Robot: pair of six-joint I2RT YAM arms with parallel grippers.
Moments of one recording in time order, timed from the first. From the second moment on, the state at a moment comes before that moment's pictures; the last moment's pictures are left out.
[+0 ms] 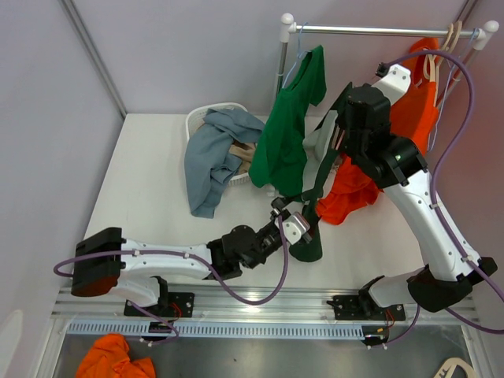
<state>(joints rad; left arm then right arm) -1.37 1.39 0.81 0.81 -0.45 0.38 0.59 1.38 1.82 -0.69 0.82 0.50</state>
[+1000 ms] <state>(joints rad) -1.39 1.28 0.83 0.53 -0.32 0.20 0.62 1.42 1.88 -0.63 0.84 0.38</state>
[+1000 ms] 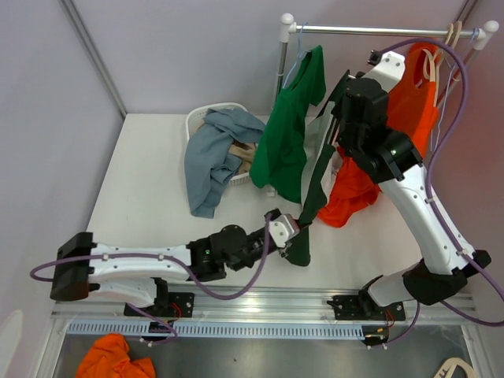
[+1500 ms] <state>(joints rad) -1.55 1.22 0.71 0.51 -0.26 -0.06 0.60 1.56 1.98 -0.64 0.85 0.29</state>
